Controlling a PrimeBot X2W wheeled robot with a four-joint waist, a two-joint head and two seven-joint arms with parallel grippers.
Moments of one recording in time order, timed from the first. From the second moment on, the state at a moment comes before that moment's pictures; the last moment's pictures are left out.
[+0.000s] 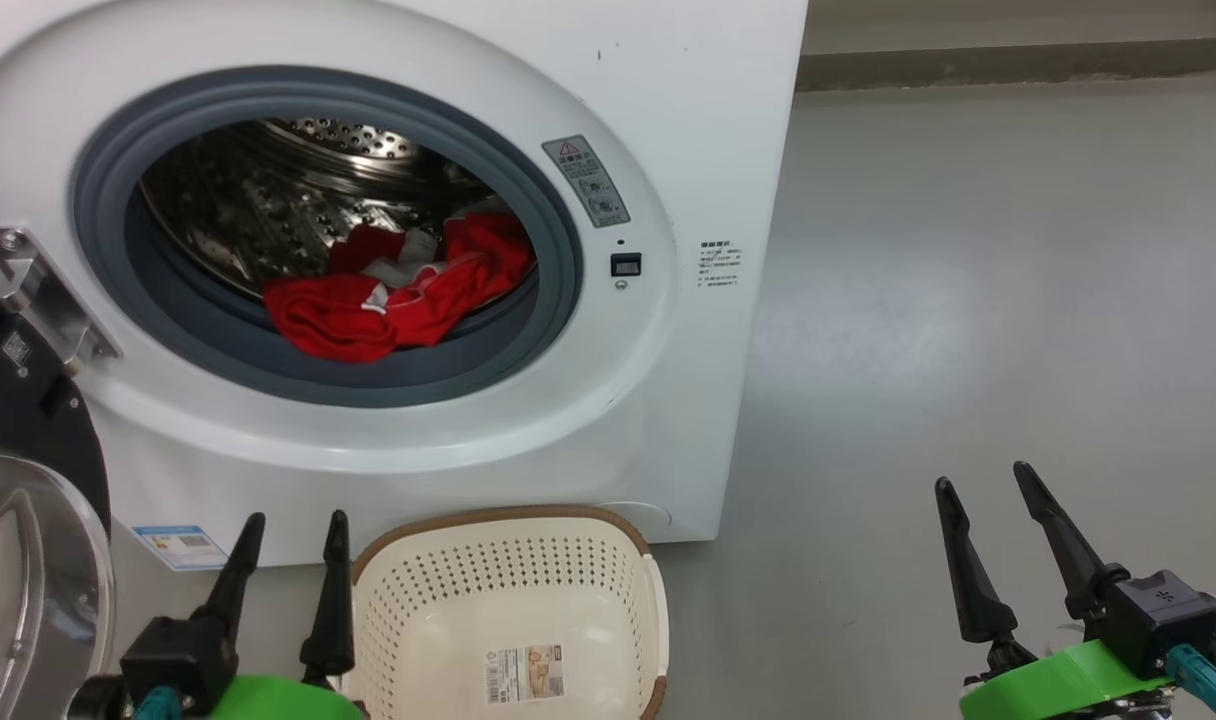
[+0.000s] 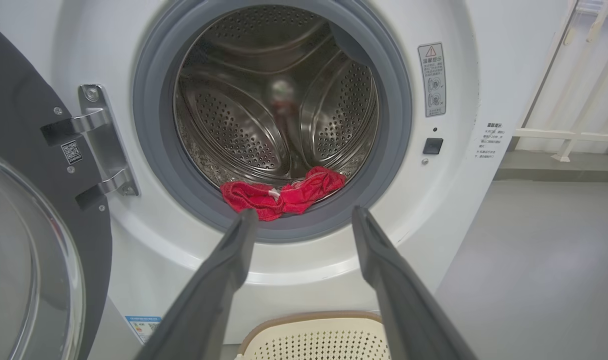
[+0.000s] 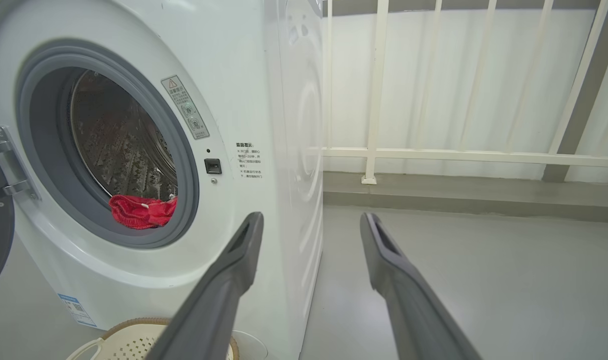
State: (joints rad) left arm -0.08 0.26 -0.24 0.14 -0.41 0.19 -0.23; right arm 0.04 -0.04 -0.03 0.11 0.19 0.13 -0.26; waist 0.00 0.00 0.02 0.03
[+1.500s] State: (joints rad) left arm -0.98 0.16 -0.16 0.72 -0.38 0.10 -0.25; right arm -0.22 -0.08 0.01 0.03 0.20 0.13 -0.26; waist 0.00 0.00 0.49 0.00
